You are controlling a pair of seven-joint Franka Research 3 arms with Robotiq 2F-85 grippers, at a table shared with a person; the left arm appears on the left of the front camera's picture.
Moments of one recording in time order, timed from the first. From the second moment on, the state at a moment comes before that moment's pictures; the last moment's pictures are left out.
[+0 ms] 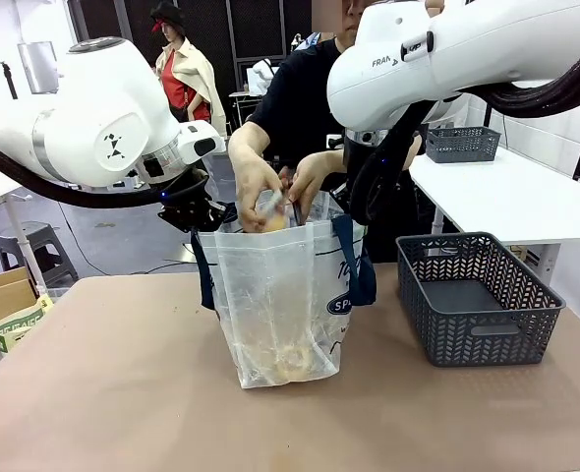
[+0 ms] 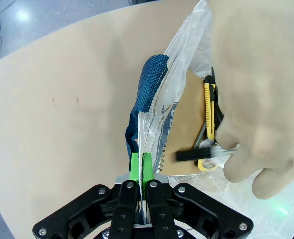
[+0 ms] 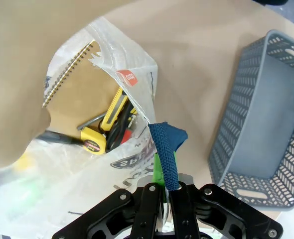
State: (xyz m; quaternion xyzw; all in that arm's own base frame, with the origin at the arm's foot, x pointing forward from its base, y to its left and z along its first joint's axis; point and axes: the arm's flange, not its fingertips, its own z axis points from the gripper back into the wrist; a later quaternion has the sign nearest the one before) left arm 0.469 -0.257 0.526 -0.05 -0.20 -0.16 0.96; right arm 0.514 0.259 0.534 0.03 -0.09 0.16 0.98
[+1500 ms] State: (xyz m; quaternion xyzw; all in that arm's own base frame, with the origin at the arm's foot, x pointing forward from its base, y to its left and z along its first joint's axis) left arm 0.469 -0.257 0.526 -0.05 -0.20 -0.16 0.96; right arm 0.514 0.259 0.534 0.03 -0.09 0.16 0.98
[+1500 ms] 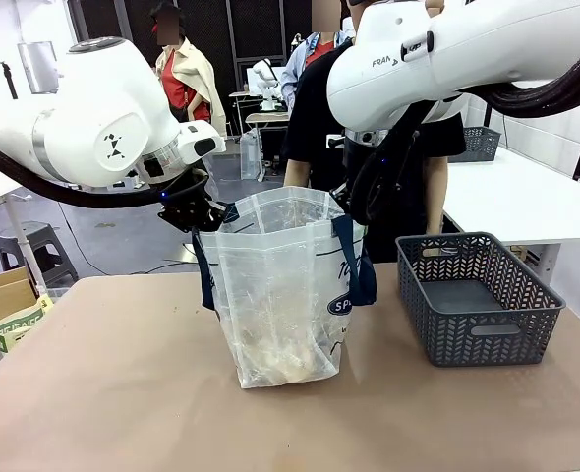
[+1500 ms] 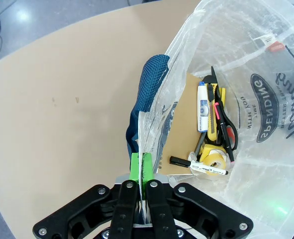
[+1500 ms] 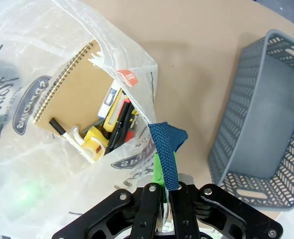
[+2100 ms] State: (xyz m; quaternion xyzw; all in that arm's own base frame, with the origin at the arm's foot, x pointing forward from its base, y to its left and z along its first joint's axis) left arm 0.469 -0.257 0.526 -0.05 -0.20 -0.16 0.96; right arm 0.514 0.259 0.534 0.03 -0.09 0.16 0.98
